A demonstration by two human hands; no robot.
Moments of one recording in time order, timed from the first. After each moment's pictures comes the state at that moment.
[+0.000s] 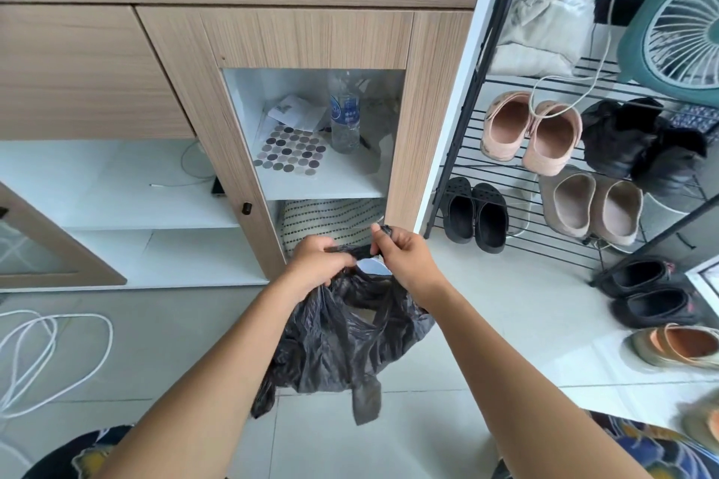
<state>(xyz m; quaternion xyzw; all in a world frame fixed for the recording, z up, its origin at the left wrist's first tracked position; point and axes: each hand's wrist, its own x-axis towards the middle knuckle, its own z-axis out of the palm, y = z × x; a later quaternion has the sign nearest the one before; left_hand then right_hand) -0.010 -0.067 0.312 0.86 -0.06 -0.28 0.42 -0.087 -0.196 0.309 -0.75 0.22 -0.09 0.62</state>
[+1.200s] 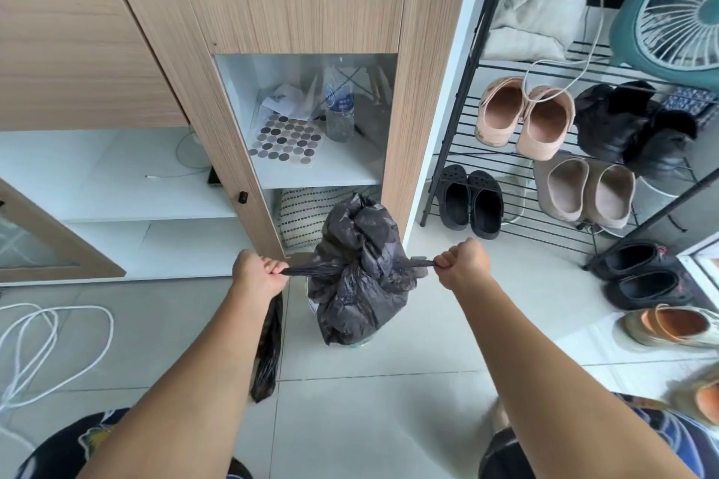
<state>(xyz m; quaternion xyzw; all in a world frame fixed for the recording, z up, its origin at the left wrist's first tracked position) 0.012 -0.013 0.270 0.38 0.41 -0.20 0.80 -0.113 -0.265 0.274 -0.21 0.55 -0.20 0.78</state>
